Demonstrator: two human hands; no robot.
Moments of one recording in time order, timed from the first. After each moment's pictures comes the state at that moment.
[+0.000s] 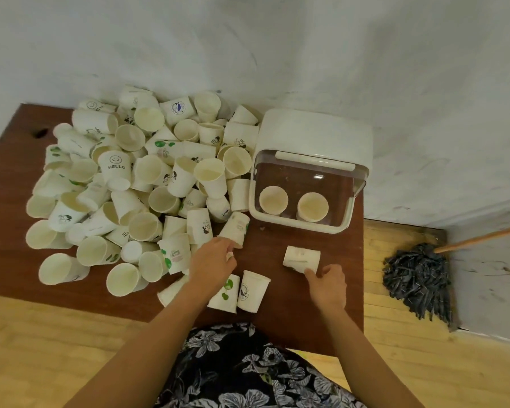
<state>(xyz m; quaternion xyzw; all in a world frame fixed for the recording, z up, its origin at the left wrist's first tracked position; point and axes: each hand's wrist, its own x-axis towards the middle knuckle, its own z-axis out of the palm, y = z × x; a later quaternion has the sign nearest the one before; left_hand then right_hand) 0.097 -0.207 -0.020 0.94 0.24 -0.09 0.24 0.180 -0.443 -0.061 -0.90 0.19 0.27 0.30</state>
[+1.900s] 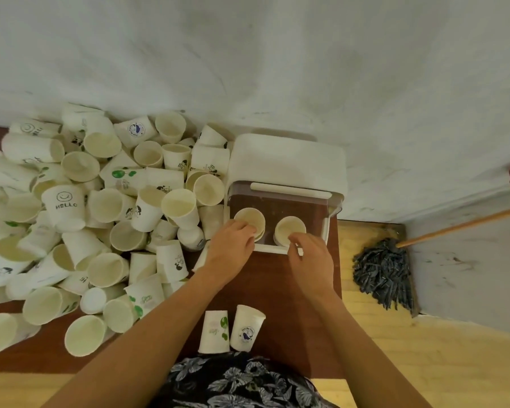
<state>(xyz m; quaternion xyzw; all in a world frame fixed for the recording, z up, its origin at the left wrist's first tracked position) 0.224 -0.211 -0.015 0.95 0.05 0.01 0.30 0.261 -0.400 -0.004 -0.96 -0.09 0.08 0.26</state>
